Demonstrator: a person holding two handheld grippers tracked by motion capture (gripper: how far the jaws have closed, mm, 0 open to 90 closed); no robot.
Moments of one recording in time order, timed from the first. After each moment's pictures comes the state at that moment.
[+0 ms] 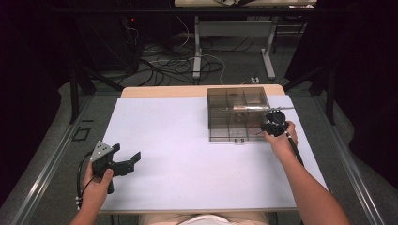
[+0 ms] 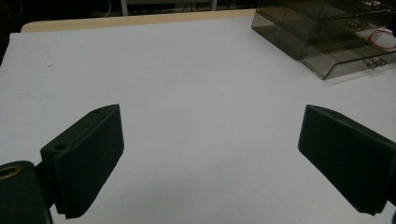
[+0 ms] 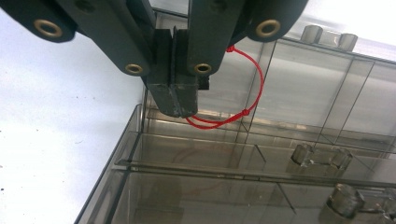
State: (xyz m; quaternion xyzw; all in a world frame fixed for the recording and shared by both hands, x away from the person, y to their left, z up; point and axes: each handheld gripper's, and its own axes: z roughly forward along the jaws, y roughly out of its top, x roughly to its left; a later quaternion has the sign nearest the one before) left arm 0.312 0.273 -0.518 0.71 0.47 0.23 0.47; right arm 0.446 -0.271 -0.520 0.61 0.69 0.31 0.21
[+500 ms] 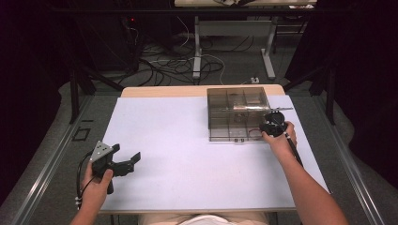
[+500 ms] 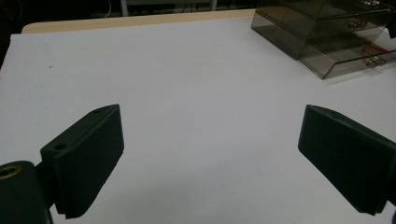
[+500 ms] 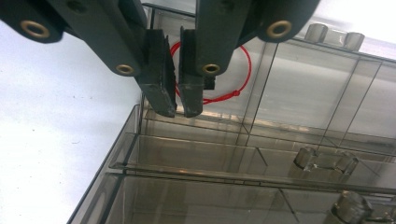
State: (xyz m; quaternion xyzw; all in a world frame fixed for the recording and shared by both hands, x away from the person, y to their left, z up) left arm 0.311 0.275 -0.518 0.71 0.47 0.23 0.47; right arm 0.447 -0.270 -0.524 0.61 0.70 0.31 0.21
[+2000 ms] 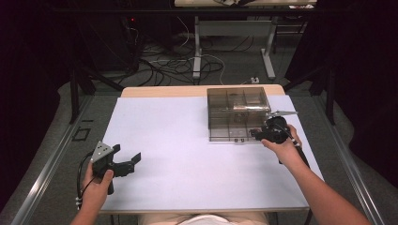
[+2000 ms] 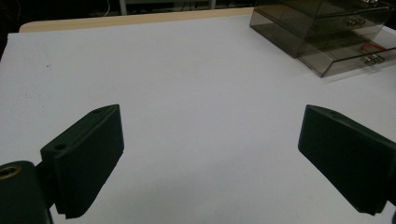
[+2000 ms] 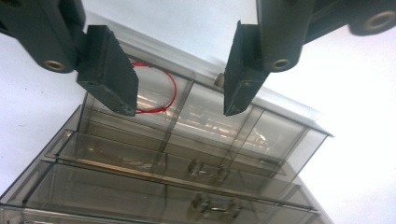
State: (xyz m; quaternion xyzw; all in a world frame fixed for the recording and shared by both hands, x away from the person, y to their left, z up) left arm 0.310 0.273 -0.518 0.71 0.47 0.23 0.47; right arm 0.405 -0.262 -0.496 0.52 0.75 0.38 0.18
